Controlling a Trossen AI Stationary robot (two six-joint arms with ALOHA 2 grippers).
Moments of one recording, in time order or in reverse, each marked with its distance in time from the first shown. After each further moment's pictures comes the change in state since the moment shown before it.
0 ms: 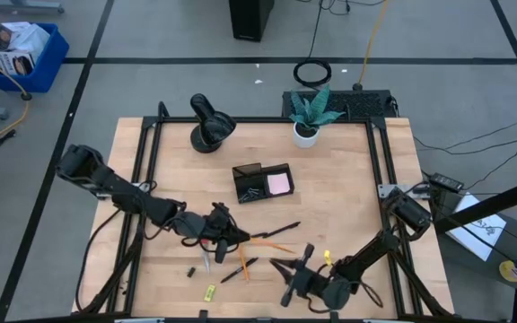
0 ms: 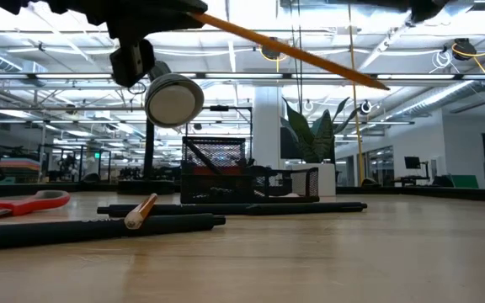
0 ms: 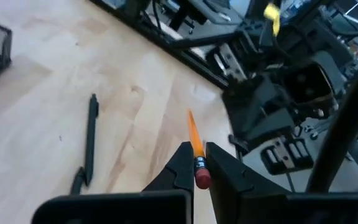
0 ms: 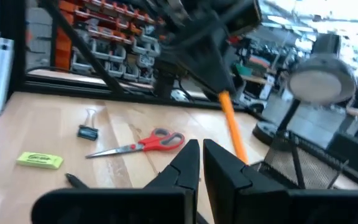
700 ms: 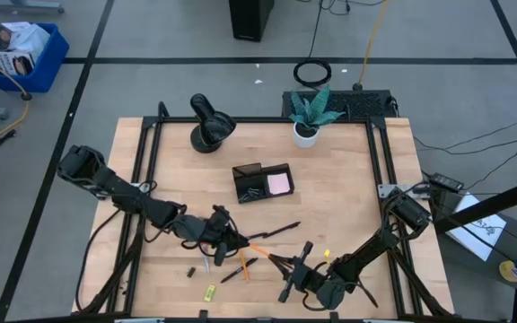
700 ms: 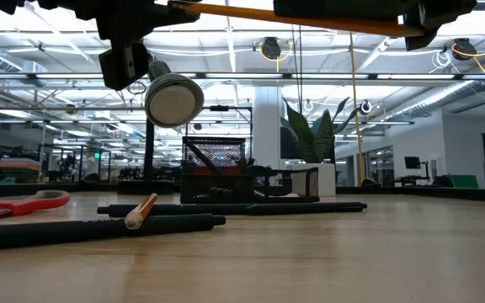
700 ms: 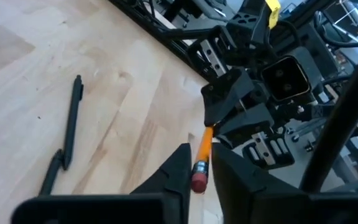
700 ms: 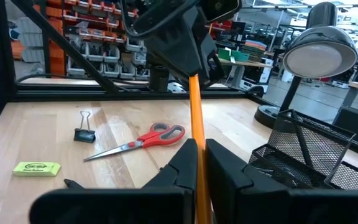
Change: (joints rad) left arm -0.027 0.018 0.000 0.019 0.027 -0.109; right arm -0.028 0.000 0.000 -0.100 0.015 0.201
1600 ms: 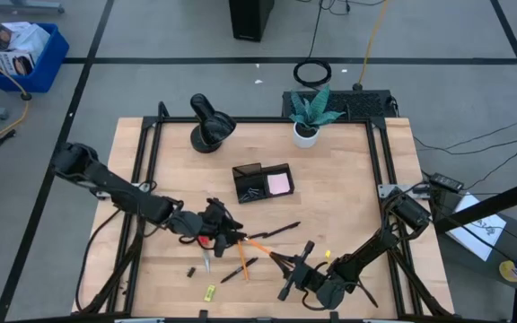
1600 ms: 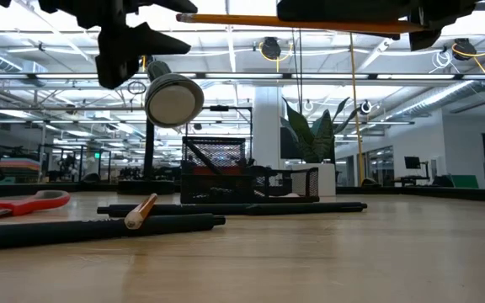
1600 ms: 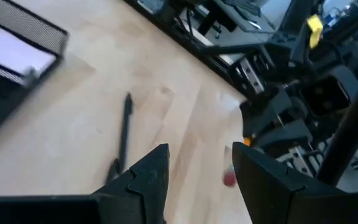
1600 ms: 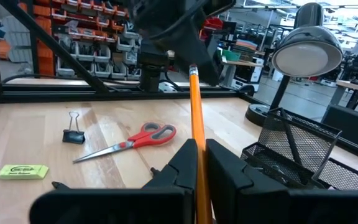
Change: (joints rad) left arm 0.021 -0.078 0.000 -0.165 -0.107 0.012; right arm 0.003 0.000 0.000 0.000 0.032 0.001
